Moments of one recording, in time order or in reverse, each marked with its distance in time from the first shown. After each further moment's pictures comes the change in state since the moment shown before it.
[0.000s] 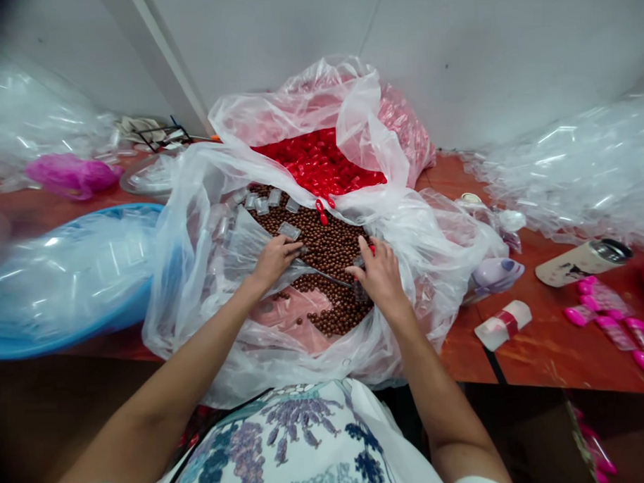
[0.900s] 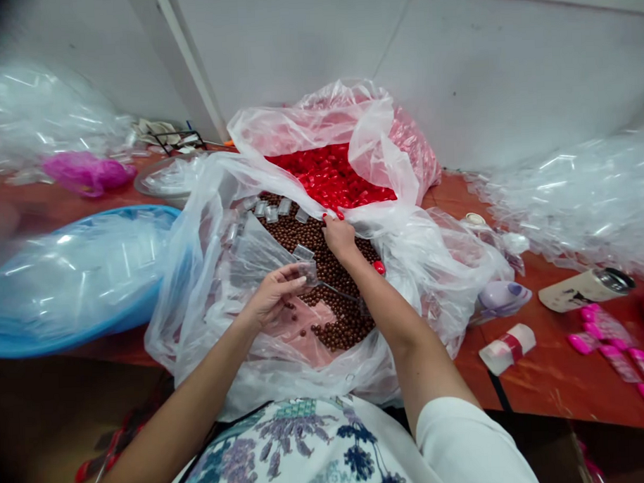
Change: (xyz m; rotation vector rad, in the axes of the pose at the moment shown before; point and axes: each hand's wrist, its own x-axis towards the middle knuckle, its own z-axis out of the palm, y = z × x) left_hand -0.053 0.059 -0.037 -1.516 -0.073 -0.560; right_hand 0.149 -0.064 0.064 0.056 -0.196 0.096
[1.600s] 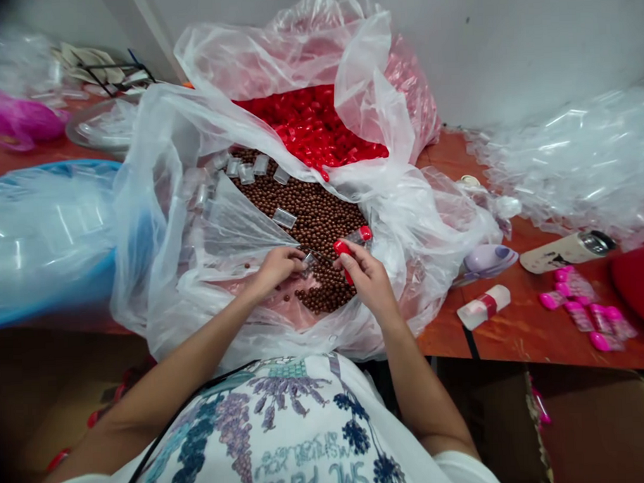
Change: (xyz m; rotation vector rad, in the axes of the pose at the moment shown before) left_hand 0.036 -0.068 -0.002 0.557 0.172 -0.108; right_hand -0.193 0.042 -0.054 1.091 -0.031 0.199
